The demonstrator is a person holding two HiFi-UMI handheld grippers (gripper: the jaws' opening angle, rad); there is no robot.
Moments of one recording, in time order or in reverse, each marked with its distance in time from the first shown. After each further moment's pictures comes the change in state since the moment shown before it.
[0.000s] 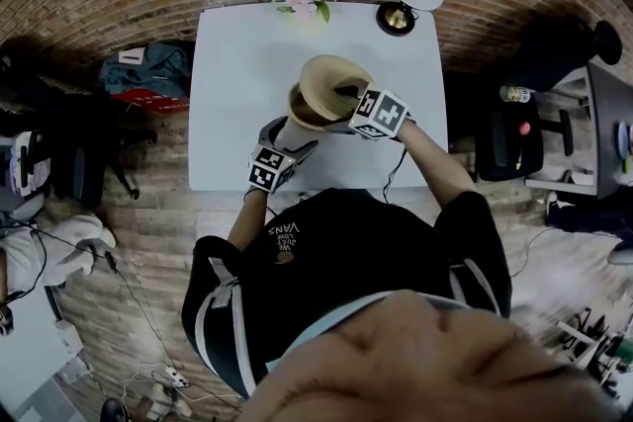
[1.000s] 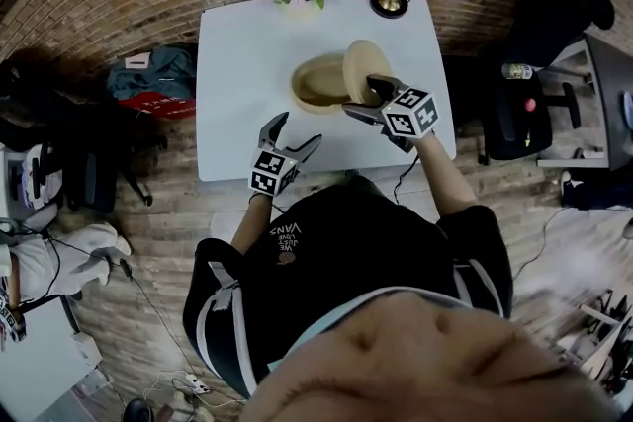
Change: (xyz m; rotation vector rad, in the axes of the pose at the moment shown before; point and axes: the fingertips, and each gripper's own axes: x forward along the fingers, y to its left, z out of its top) left arm -0.051 -0.039 0.019 0.057 -0.114 0.020; right arm -0.067 0.015 -0.023 0.396 -0.392 -0.212
